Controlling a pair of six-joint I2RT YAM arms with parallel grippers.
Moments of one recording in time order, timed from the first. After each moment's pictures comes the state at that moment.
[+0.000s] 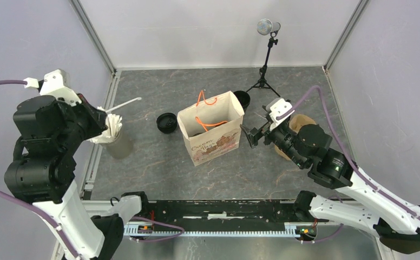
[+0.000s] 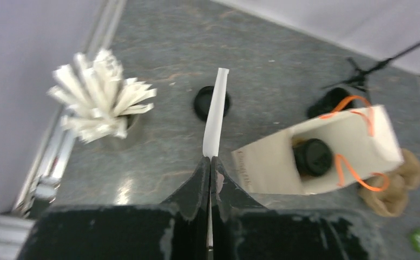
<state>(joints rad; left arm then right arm) 0.09 1.09 2.18 -1.54 -0.04 -0.25 0.99 0.76 1.01 -0.28 0.34 -0.16</state>
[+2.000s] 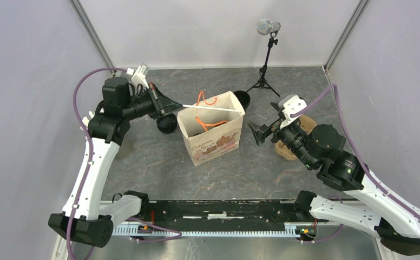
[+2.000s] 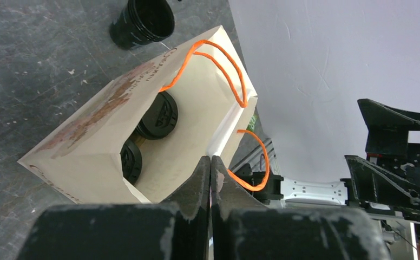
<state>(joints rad) -0.18 1.07 1.28 -0.61 0.66 -0.67 0.99 0.75 1.09 -0.32 0.38 -0.15</state>
